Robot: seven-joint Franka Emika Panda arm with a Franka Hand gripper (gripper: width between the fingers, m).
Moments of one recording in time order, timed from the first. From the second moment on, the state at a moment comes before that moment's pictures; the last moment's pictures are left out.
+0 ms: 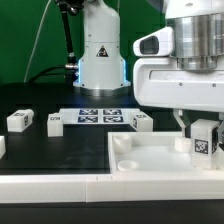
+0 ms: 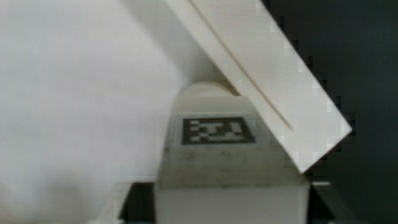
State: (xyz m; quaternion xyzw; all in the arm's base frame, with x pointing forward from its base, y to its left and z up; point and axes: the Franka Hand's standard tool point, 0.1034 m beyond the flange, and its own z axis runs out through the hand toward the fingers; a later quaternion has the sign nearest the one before) arm 0.628 0.111 0.070 -0.91 0.40 0.00 0.06
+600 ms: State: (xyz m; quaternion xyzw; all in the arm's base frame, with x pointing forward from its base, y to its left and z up) arm 0.625 0.115 0.069 -0.72 0.69 0.03 0.06
